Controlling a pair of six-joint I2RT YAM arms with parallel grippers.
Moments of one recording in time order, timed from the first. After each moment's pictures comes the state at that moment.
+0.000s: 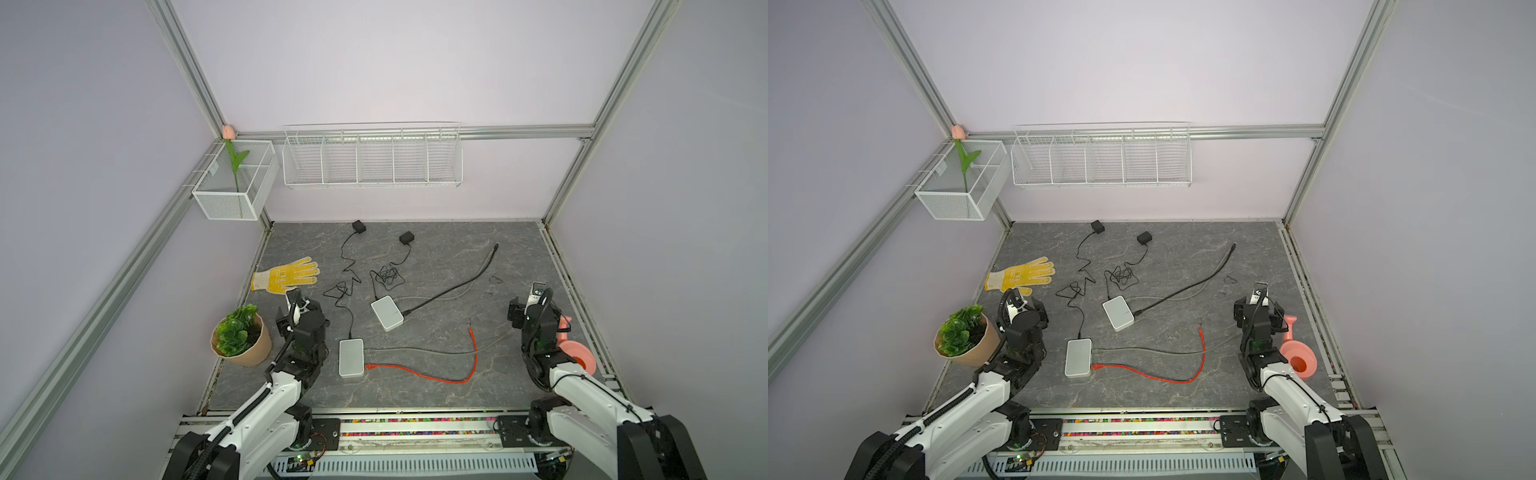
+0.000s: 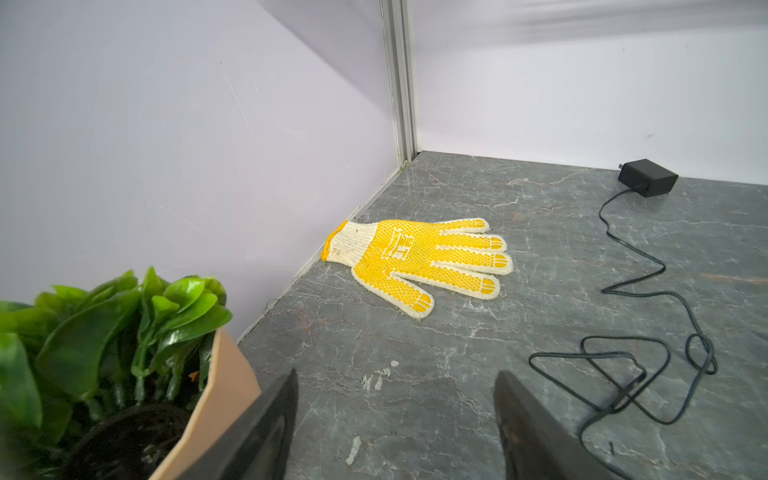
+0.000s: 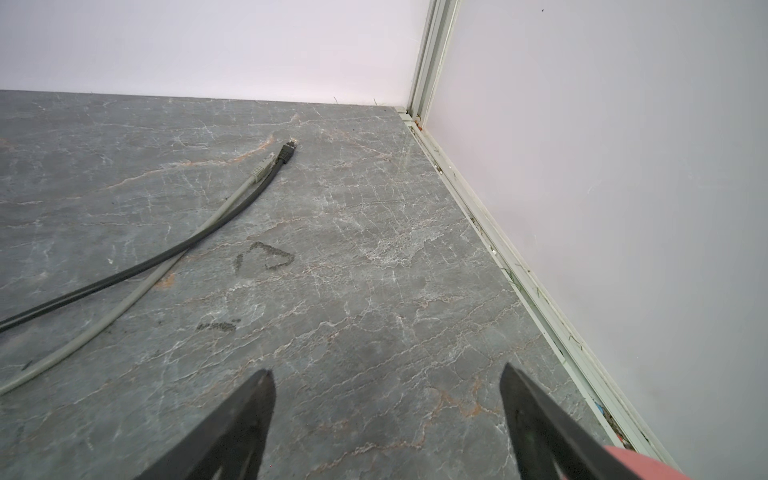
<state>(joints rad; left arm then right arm) -0.39 0.89 0.24 0.34 -0.84 -0.13 0.19 0.98 0.23 0.37 0.53 0.03</state>
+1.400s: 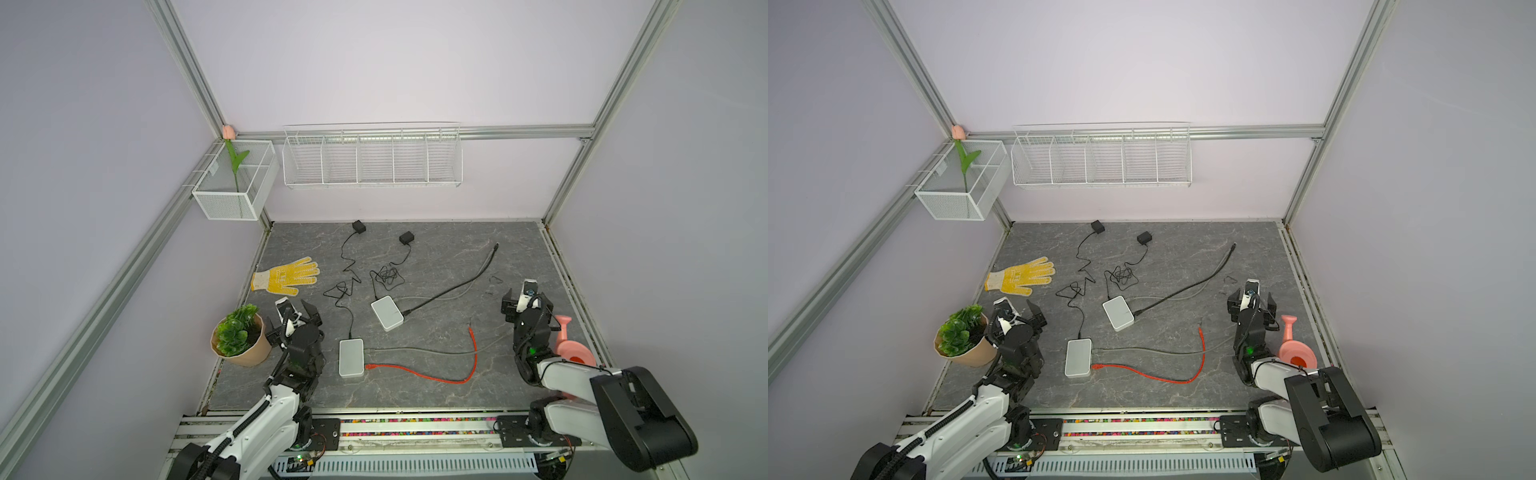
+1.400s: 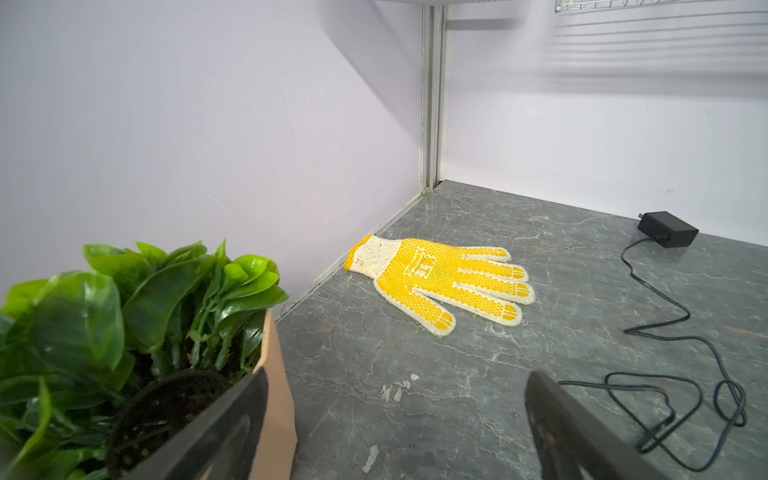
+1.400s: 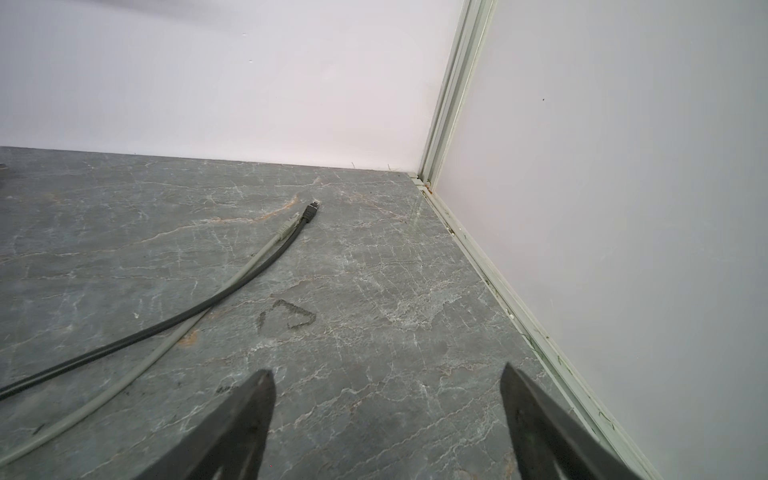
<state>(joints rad) -0.38 0.84 0.11 0.55 -0.90 -0.12 0.24 1.24 0.16 0.90 0.56 -0.08</state>
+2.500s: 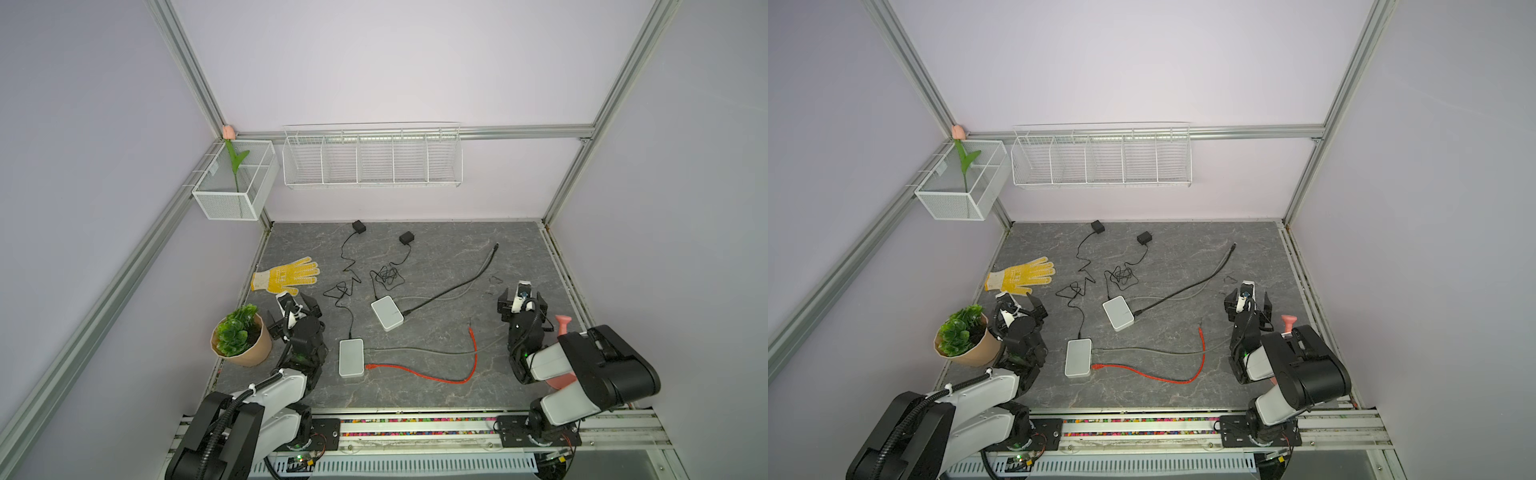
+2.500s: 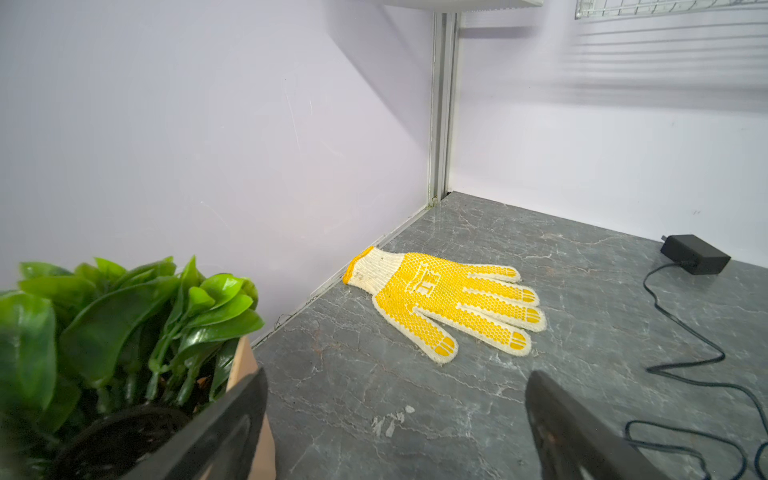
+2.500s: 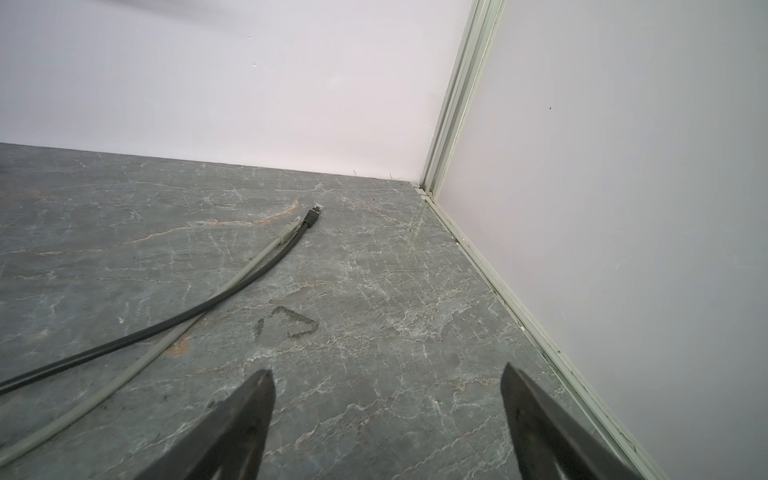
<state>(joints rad) -0.33 1.12 0.13 0.87 -0.90 -0.09 0.24 1.55 0.14 1.29 0.57 -0.13</state>
